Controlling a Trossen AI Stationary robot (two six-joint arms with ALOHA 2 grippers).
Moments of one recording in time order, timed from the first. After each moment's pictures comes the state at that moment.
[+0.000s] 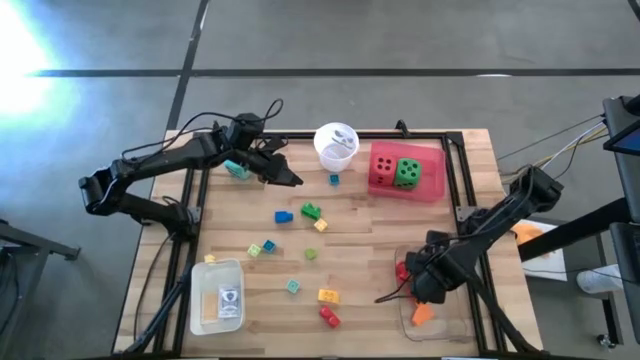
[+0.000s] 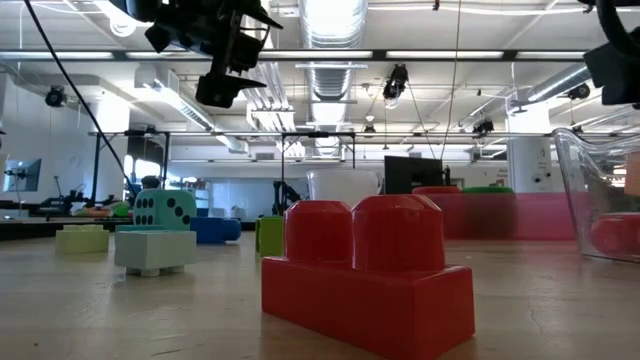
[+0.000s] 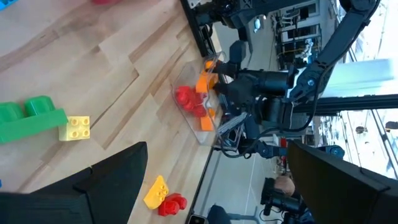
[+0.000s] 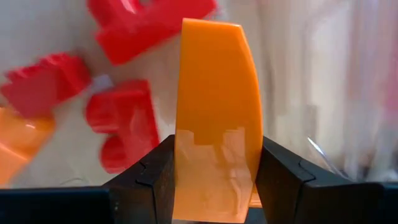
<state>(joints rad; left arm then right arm) 0.50 1.28 1.00 -0.31 0.76 -0.89 0.70 1.52 0.96 -1.16 0.08 0.94</state>
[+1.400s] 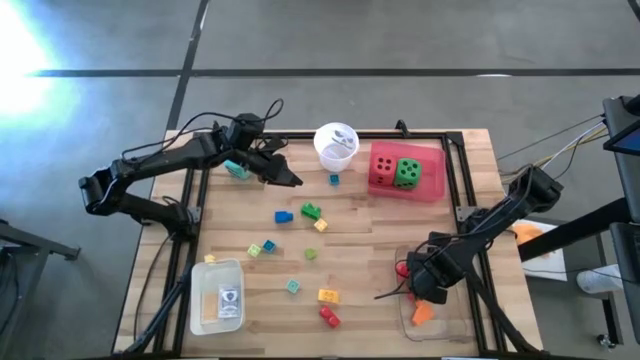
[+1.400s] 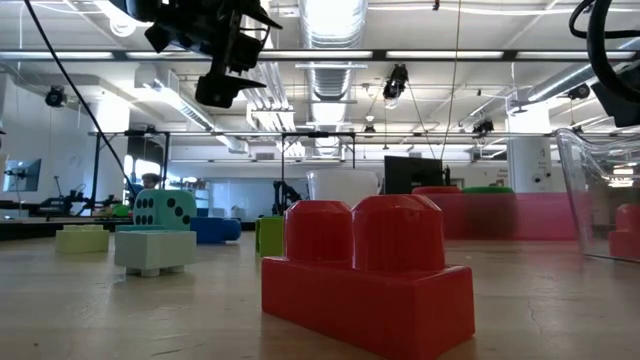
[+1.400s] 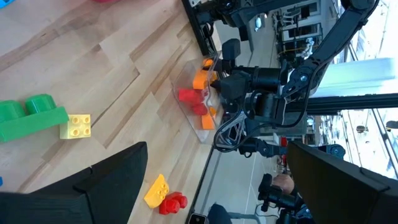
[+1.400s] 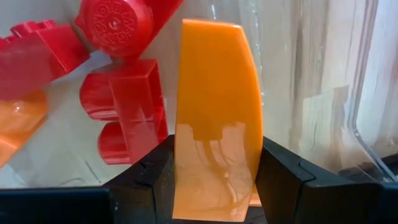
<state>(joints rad) 0.50 1.28 1.00 -0.32 0.76 -0.89 0.67 1.52 0.89 -1.12 -0.04 0.93</state>
